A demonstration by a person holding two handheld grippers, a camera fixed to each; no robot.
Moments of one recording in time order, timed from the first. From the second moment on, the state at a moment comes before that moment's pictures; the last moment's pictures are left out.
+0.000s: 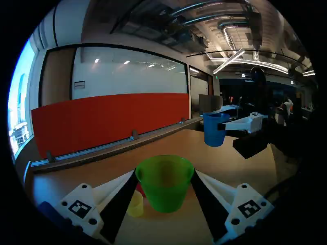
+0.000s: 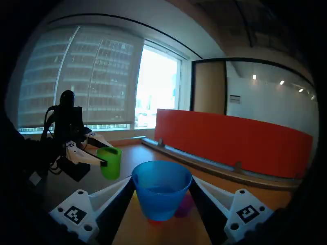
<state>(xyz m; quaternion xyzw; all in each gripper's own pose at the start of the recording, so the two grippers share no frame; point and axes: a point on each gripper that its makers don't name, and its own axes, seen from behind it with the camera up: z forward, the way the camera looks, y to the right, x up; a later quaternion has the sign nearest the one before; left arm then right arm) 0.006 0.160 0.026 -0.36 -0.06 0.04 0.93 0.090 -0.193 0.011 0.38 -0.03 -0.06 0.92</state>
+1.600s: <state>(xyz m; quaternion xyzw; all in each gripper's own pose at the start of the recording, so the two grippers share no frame) -0.019 0.196 0.019 -0.40 -0.05 0.01 0.92 0.147 -0.259 0.043 0.41 0.07 -0.27 0.87</state>
